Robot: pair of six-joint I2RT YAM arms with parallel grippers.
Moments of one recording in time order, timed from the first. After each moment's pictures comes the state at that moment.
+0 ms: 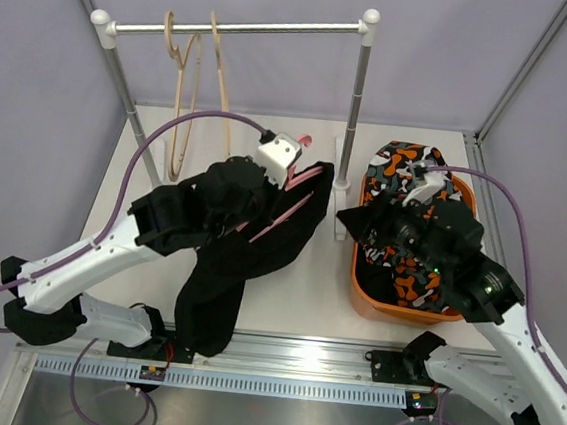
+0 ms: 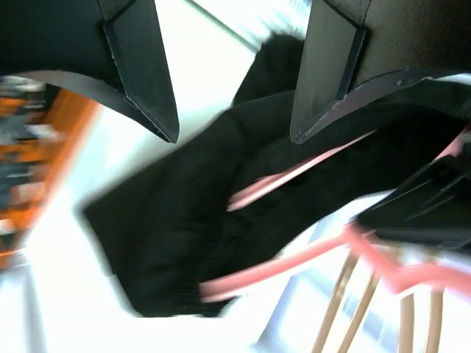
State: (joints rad) left arm -1.06 1.27 1.59 -0.75 -0.43 -0.15; right arm 0.59 0.79 1.08 -0.51 -0.08 0.59
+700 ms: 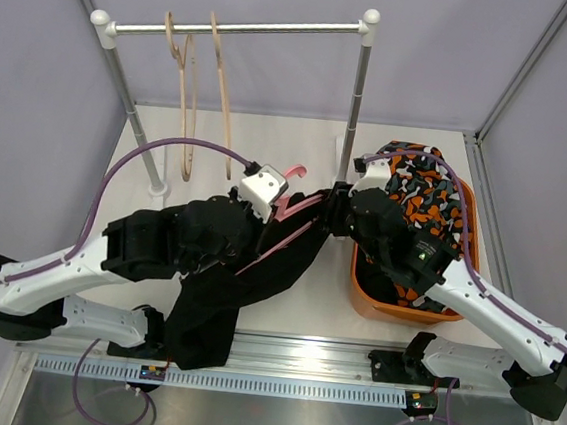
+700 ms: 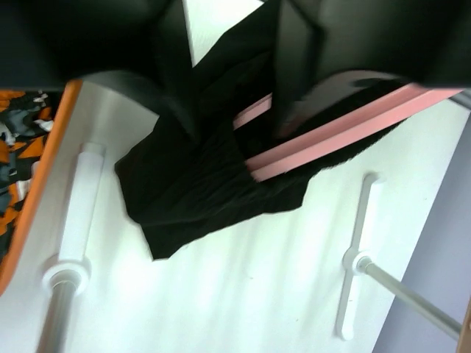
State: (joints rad) left arm -1.29 1.12 1.47 -0.82 -0.54 -0.27; right arm 0.93 1.10 1.13 -0.46 0.42 0.58
